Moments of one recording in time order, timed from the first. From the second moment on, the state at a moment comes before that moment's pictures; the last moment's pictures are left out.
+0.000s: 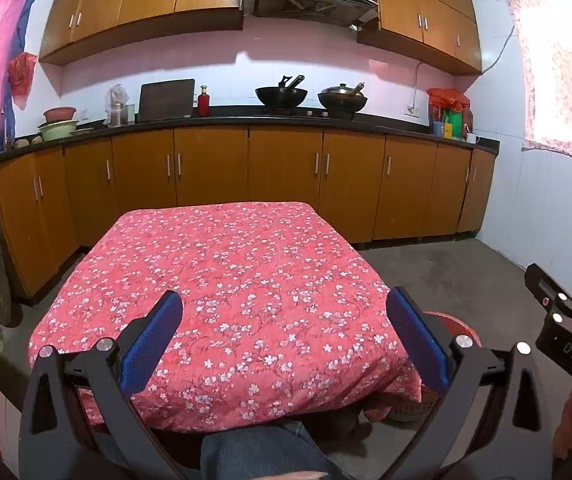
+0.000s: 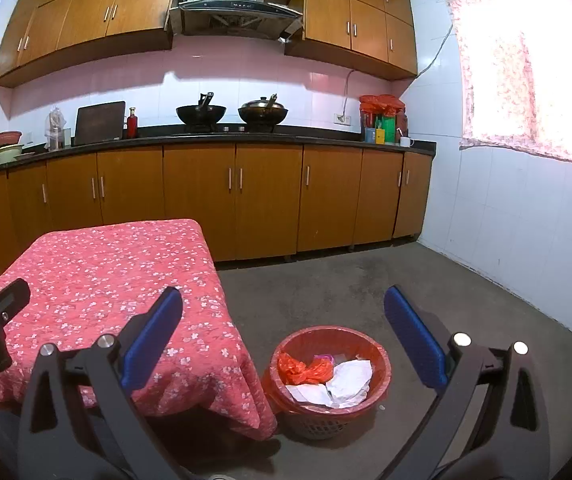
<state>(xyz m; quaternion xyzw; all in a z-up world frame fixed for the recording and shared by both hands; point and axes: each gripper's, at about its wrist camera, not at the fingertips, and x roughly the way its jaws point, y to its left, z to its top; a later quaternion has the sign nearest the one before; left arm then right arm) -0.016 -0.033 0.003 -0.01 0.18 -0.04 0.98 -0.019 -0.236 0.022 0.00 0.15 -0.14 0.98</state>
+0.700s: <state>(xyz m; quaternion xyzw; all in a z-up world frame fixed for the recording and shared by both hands) -0.016 -0.030 0.001 -0.02 0.19 -0.04 0.98 -0.019 -0.239 0.017 0.01 0.16 -0.14 0.98</state>
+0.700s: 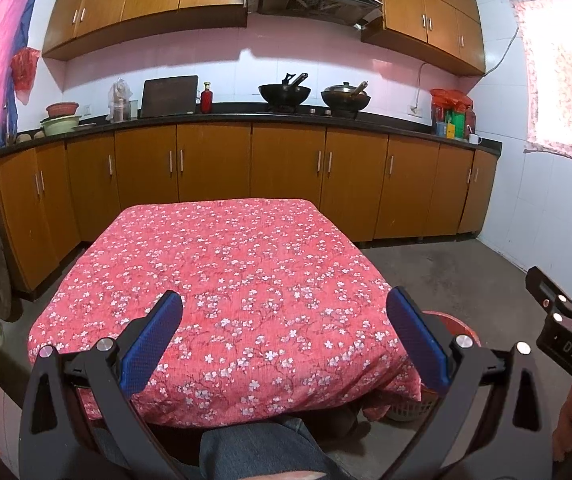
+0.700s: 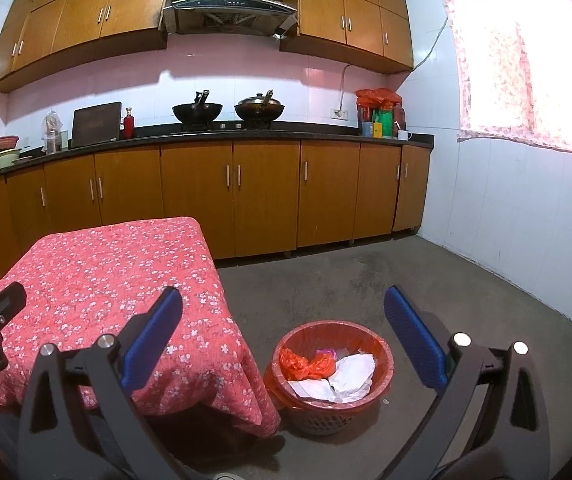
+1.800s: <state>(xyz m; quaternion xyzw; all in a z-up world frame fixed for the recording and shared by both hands) -0.017 -0.029 -0.002 -0.02 0.19 -0.04 0.98 -0.019 -0.239 0.016 0.01 0.16 -0.14 0.98</state>
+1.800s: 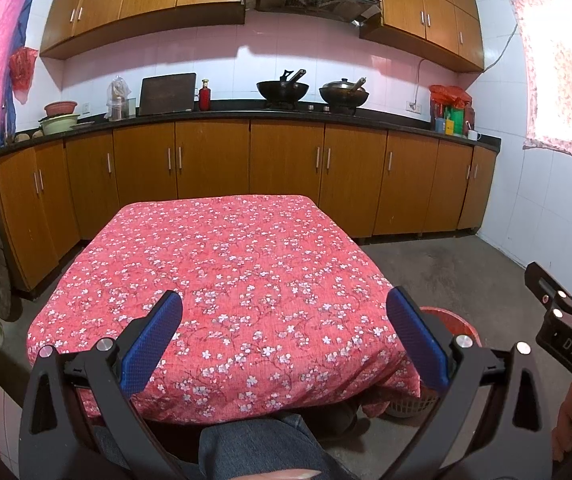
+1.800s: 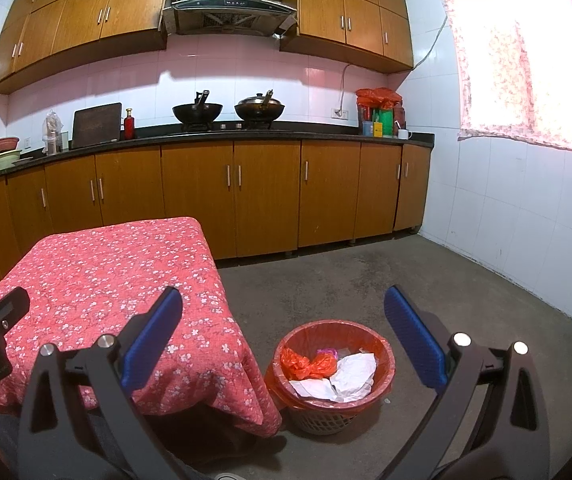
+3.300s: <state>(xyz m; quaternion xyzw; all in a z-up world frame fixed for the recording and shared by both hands) -0.014 -0.024 -0.008 -0.01 0.19 -0.05 0.98 -0.019 -0.240 0.015 0.01 0.16 -0.14 0.98</state>
